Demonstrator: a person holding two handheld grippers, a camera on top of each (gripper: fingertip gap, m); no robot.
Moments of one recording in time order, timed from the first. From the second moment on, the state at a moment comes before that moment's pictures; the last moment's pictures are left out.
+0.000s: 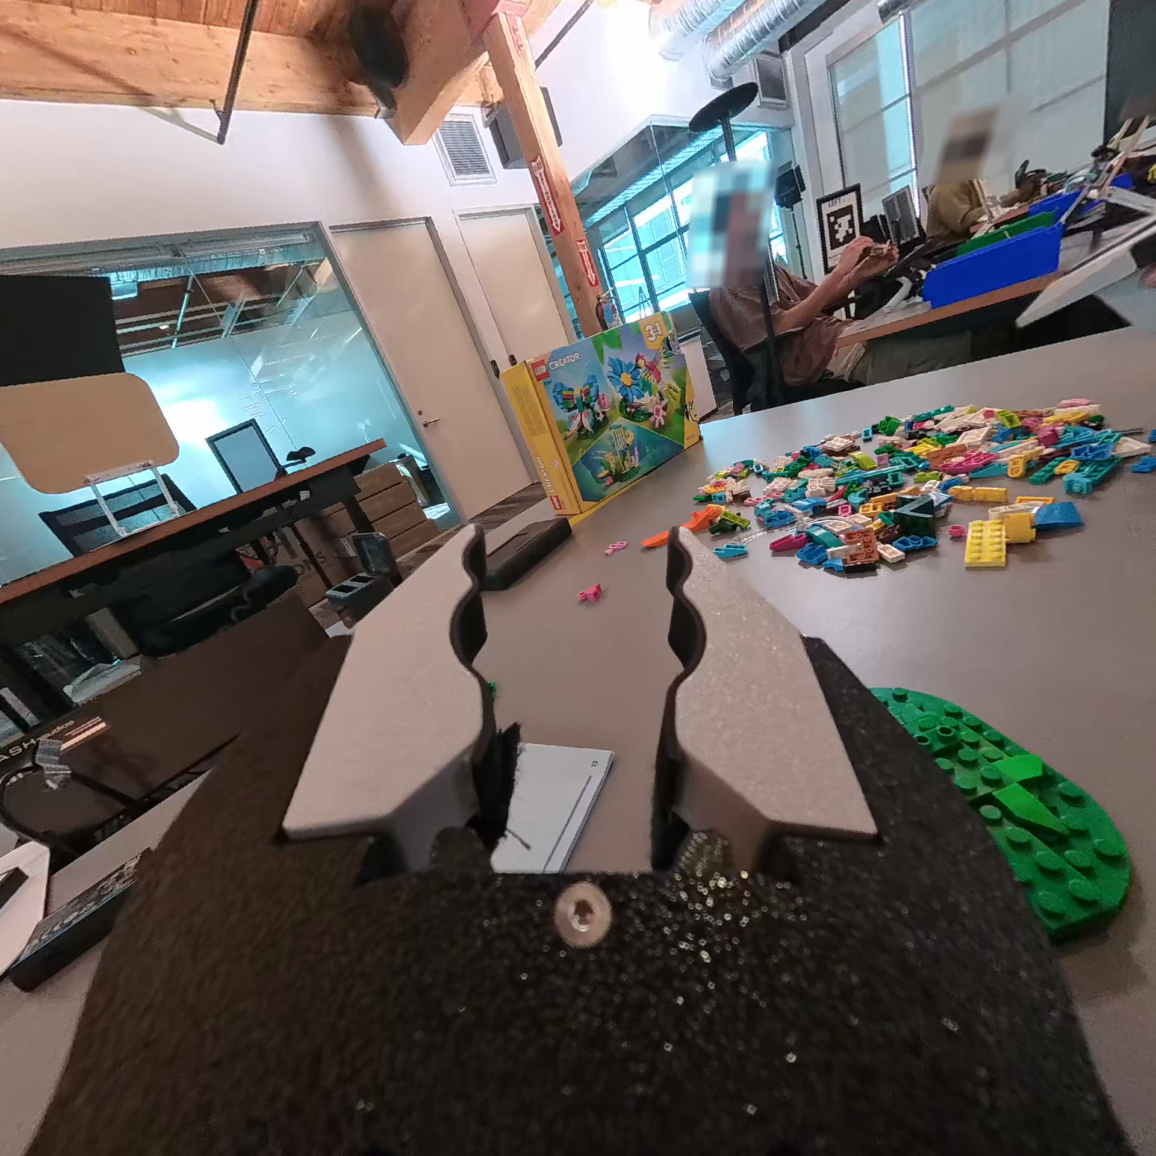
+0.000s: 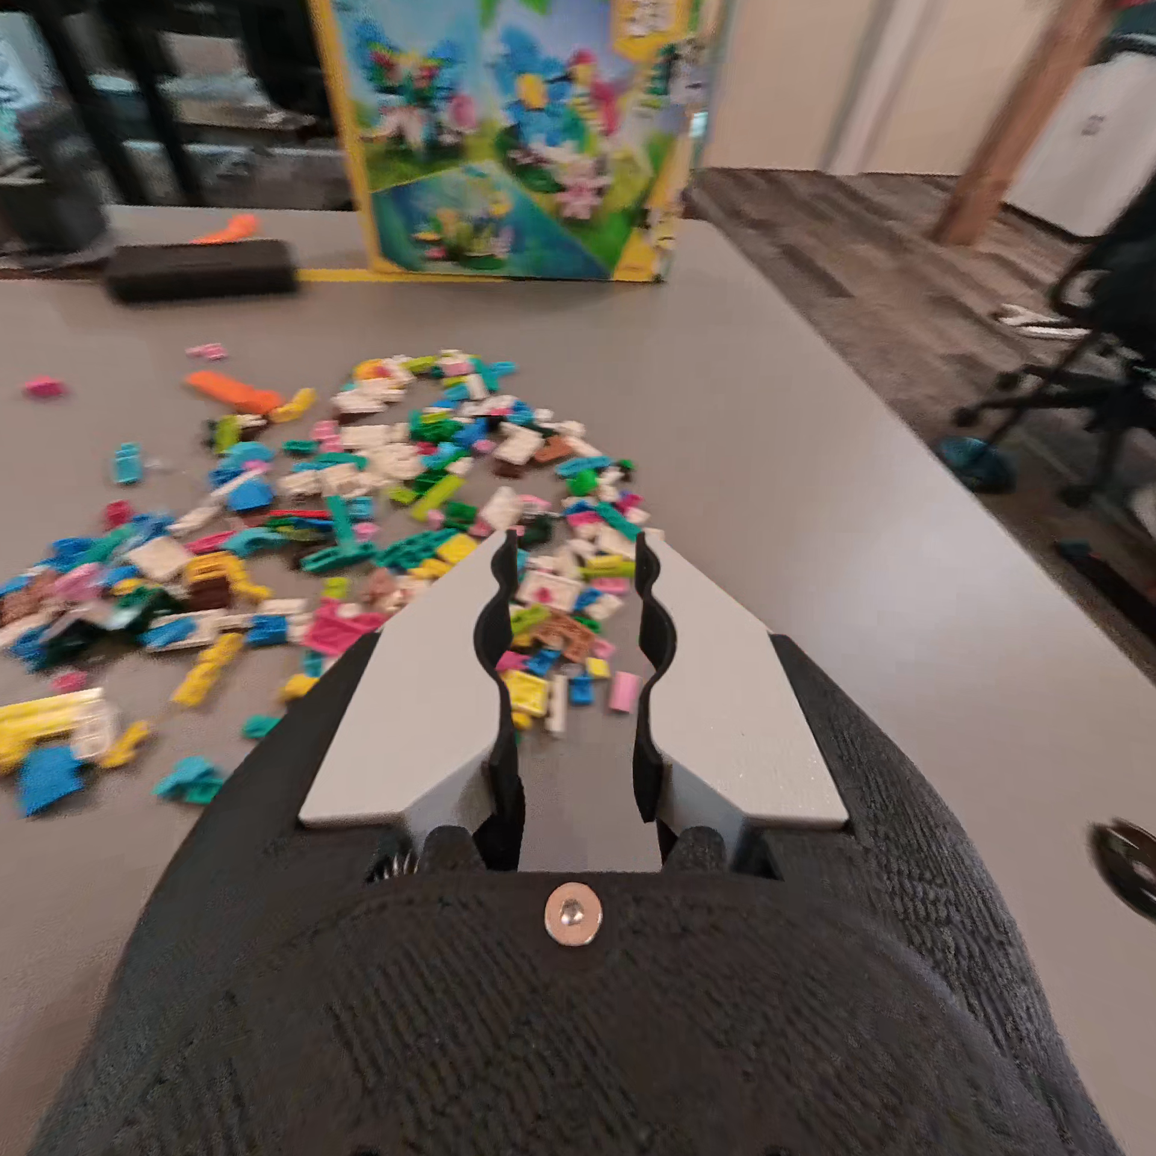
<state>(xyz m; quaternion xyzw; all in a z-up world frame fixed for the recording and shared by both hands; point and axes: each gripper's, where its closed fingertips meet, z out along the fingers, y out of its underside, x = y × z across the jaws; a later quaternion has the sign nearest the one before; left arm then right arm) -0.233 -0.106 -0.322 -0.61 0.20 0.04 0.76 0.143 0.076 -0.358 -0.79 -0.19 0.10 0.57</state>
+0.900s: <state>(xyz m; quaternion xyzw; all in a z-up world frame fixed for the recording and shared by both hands) -0.191 -0.114 -0.333 -0.60 0.28 -0.05 0.75 0.200 0.099 -0.362 -0.76 -0.04 0.13 0.64</state>
